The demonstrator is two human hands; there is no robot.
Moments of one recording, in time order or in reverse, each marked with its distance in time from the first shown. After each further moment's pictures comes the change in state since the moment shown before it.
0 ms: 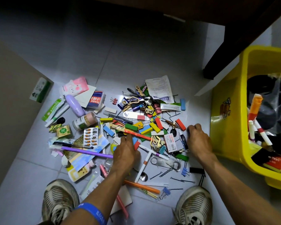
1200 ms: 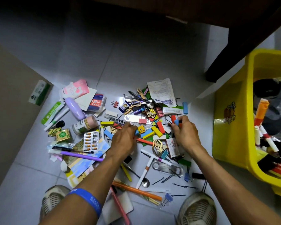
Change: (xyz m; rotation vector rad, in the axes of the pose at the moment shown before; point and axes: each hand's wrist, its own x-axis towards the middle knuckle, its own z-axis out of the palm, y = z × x) left_hand 0.055 0.005 -0.033 0.105 0.044 0.305; right_hand 0.017 -0.064 -0.025 0.563 -0.008 0.057
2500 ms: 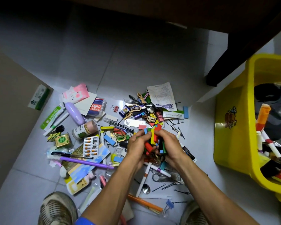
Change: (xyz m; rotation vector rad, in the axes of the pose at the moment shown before) left_hand -0.006 0.054 0.009 -1.574 -0.093 -0.659; right_hand -0.031 -0.038 0.034 1.008 -0.399 0.366
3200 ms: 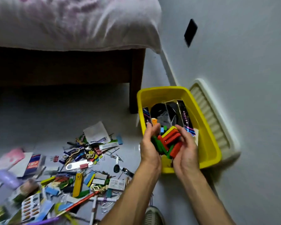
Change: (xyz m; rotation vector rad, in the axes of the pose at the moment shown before) left_hand -0.160 -0.033 0.266 -0.118 -0.412 0.079; right_hand -0.191 -0.113 -0.171 0.631 0.471 -0.665
